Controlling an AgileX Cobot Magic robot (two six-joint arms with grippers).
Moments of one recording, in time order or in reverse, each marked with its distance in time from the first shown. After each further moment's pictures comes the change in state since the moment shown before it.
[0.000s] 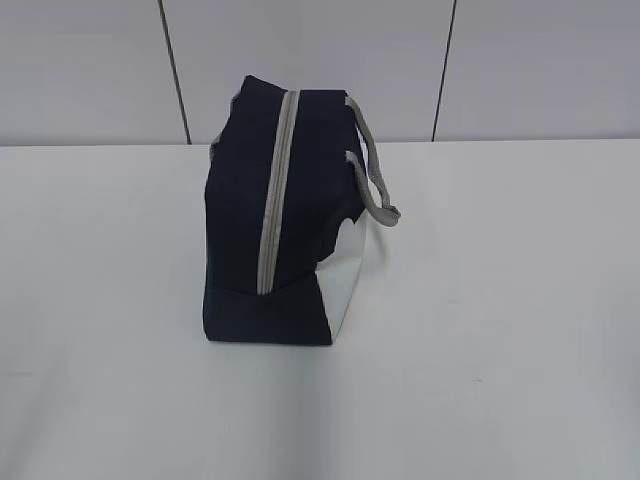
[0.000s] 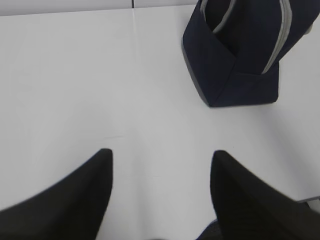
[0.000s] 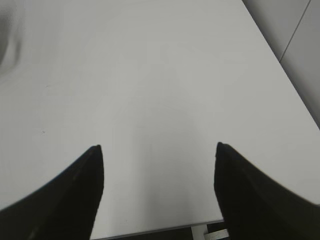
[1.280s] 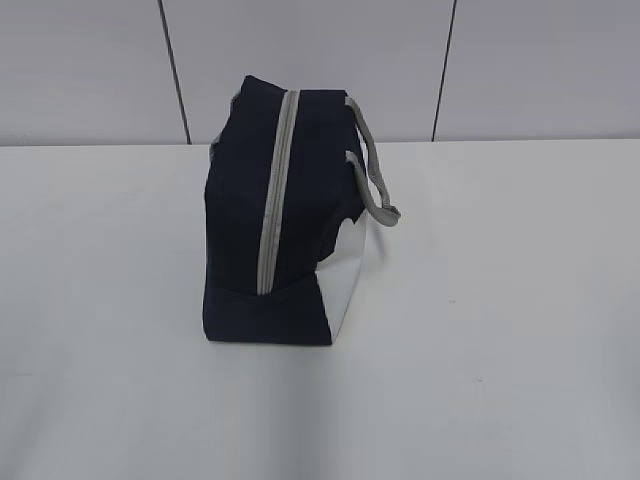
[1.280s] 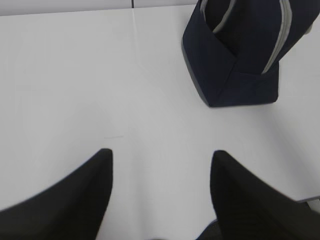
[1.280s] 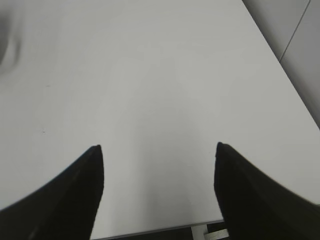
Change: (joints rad) left arm 0.000 0.000 0.000 0.000 0.000 0.000; right arm 0.000 0.000 0.000 0.000 0.000 0.000
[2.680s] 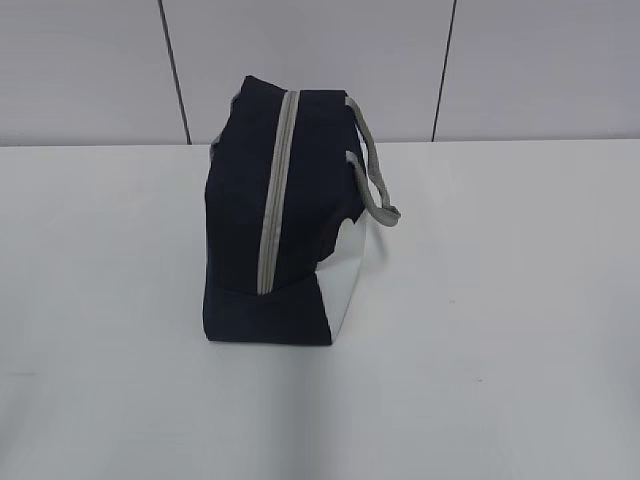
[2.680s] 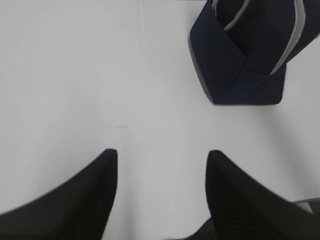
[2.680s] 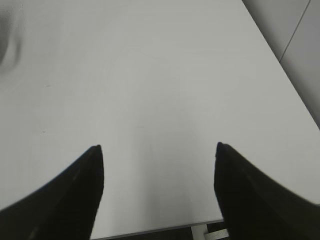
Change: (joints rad) left arm -0.144 0.000 0.001 0.146 -0.008 -0.206; right arm 0.000 0.000 0.000 0.000 0.000 0.000
